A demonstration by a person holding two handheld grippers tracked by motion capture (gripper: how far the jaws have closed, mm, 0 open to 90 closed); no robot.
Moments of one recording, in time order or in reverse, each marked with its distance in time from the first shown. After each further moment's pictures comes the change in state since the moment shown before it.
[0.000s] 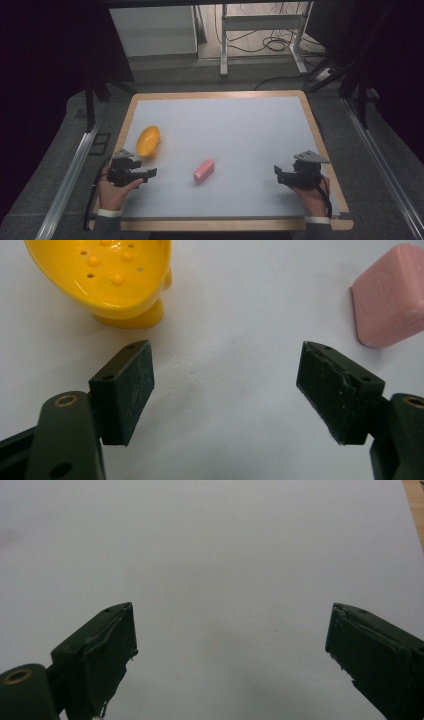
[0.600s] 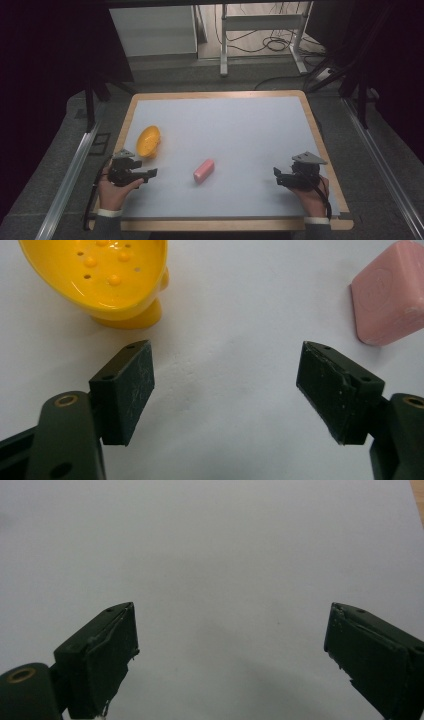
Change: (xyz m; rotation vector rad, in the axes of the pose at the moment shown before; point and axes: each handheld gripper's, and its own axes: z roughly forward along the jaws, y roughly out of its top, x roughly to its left) left arm -0.001 0.001 0.000 0.004 0.001 0.009; right arm 0.002 -0.004 0.003 0.021 -0.008 -0.024
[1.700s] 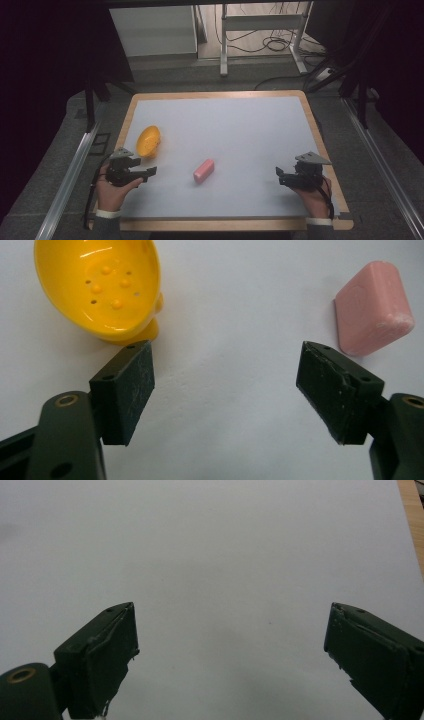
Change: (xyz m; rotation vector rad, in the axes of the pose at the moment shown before) left arm -0.012 0.008 -0.014 -0.034 0.018 0.020; right arm -0.004 0.001 -0.008 -0.014 -0.001 0.016
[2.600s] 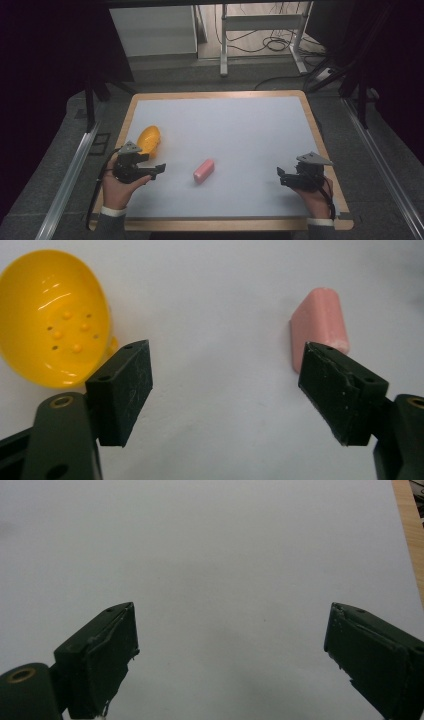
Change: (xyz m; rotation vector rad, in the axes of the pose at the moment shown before) left arm -0.031 0.026 -0.007 -0.012 -0.035 0.057; right arm -0.002 -0.001 -0.002 -0.001 -0.007 0.000
